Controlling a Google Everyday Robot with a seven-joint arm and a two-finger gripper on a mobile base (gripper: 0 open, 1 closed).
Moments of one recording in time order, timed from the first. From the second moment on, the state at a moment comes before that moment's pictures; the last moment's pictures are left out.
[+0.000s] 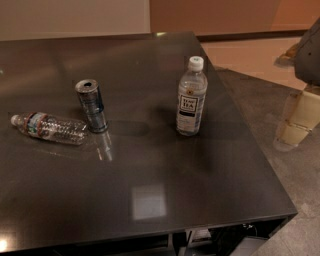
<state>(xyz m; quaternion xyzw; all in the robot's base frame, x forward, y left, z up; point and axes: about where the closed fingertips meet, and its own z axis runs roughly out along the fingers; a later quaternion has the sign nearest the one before) 0.438 -0.216 0.978 -0.60 0.78 -0.04 0.16</state>
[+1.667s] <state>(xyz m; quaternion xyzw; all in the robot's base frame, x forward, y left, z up) 0.498 -0.154 0.969 -0.62 0.76 0.02 0.20</state>
